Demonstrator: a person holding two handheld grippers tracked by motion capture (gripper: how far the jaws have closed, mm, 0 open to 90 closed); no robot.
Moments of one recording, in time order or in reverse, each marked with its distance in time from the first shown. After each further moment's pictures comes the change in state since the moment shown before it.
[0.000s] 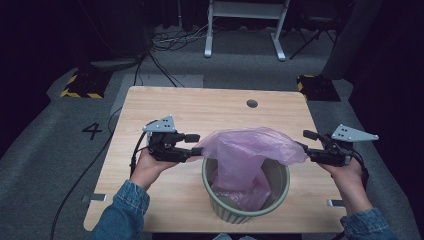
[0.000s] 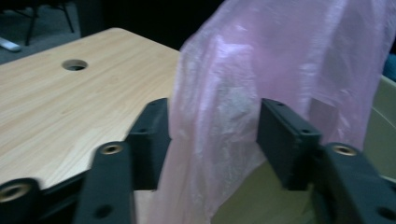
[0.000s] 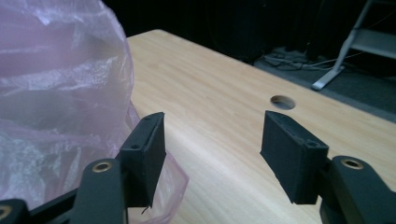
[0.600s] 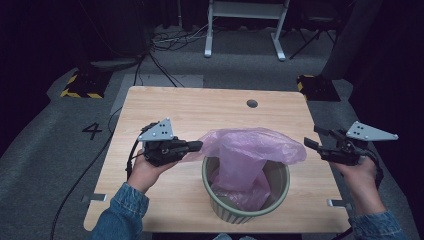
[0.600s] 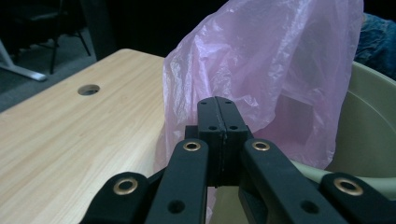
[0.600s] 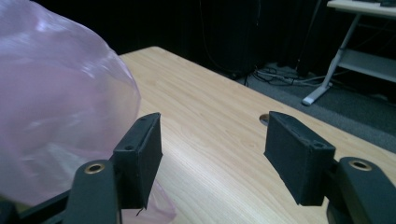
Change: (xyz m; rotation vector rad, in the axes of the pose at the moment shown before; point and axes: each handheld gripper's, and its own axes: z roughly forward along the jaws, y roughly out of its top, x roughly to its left) left arm -0.028 0.010 -0.022 -0.047 0.087 0.130; right arm 0.002 0.021 -0.033 -0.074 -0.035 -0.033
